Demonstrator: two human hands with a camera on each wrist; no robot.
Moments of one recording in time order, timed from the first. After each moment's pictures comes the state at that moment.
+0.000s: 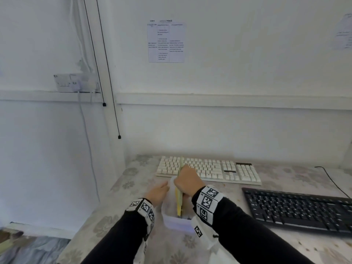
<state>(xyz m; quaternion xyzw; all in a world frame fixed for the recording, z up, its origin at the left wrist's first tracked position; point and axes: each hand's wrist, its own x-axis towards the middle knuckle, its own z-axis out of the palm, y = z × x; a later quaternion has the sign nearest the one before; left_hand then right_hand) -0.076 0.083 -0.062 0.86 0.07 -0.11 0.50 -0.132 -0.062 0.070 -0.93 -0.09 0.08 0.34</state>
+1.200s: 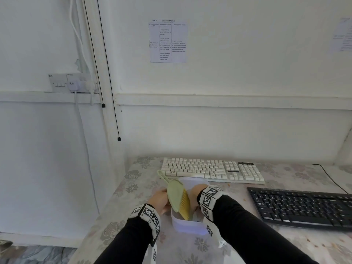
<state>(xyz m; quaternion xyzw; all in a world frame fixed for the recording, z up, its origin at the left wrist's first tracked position) -0.099 0.085 -0.052 0.63 0.14 -0.13 0.75 -0.112 -0.050 0.027 -0.96 -0.12 0.22 -0.13</state>
